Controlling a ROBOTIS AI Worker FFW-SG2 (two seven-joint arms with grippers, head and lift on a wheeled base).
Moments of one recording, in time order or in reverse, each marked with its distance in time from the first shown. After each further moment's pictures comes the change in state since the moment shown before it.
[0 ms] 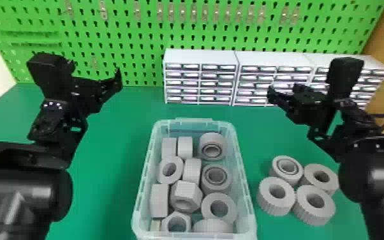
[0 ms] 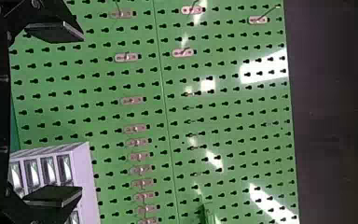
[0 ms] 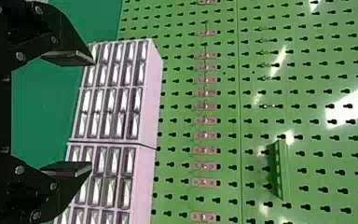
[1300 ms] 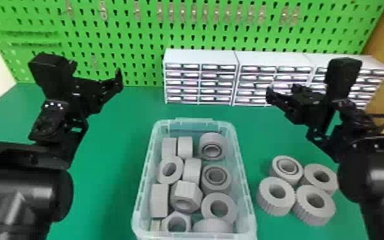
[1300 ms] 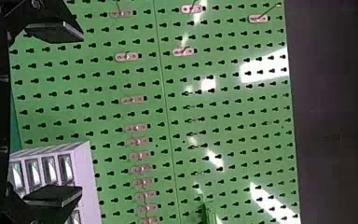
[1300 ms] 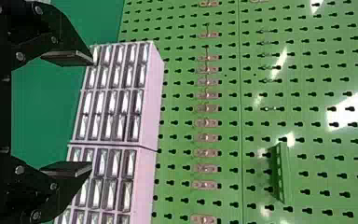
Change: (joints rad) left arm 0.001 0.000 -0.002 0.001 -0.004 0.000 0.000; right arm 0.000 -0.003 0.006 0.002 -0.002 0.001 0.000
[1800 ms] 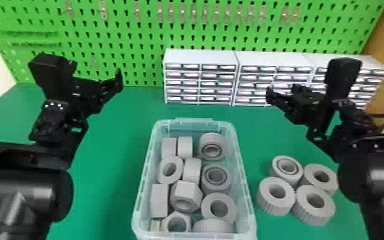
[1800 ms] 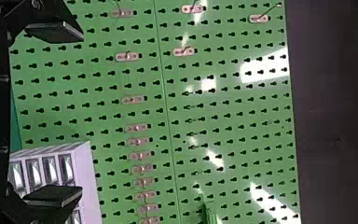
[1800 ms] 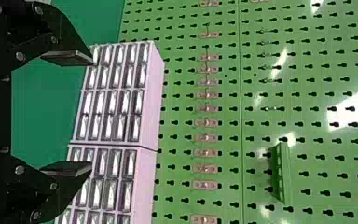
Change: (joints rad) left arm 0.000 0.000 0.000 0.000 0.000 0.000 0.000; right arm 0.000 0.000 0.000 0.000 -0.001 0.000 0.000
